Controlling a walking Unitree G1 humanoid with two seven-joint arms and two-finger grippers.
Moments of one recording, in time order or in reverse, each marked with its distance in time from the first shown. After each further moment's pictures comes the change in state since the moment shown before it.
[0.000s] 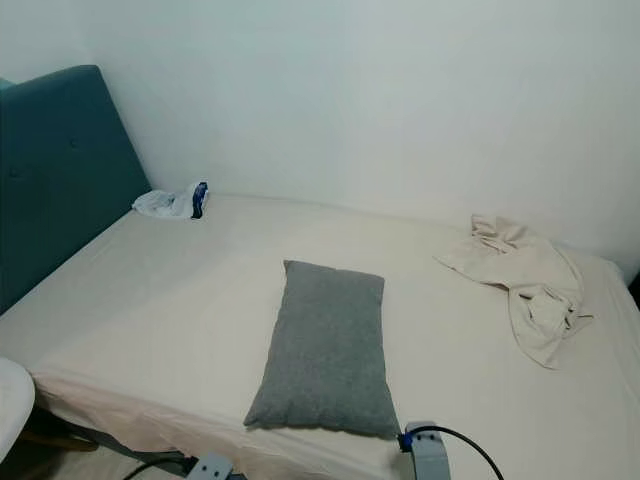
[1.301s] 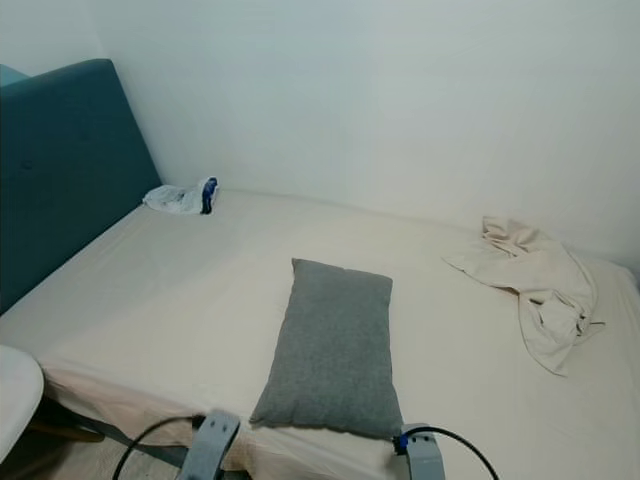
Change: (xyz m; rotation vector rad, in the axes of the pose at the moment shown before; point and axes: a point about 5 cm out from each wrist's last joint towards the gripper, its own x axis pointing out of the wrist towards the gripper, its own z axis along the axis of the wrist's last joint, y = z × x) left arm 0.001 0.015 0.074 -0.078 -0.253 -0.008; right arm 0.002 0.006 0.005 0.000 0.003 0.037
